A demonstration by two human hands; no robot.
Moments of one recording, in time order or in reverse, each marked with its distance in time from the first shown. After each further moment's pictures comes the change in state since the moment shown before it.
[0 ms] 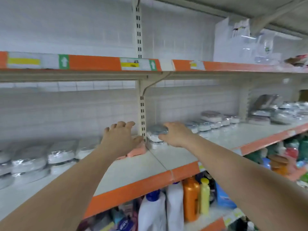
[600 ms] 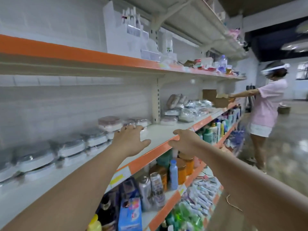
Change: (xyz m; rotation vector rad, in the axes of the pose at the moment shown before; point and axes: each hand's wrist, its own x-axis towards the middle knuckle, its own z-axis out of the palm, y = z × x) left_hand 0.143 0.446 0.107 -0.180 -0.166 0.453; right_hand -0.062 0.436 -0.111 0.037 0.051 0.523
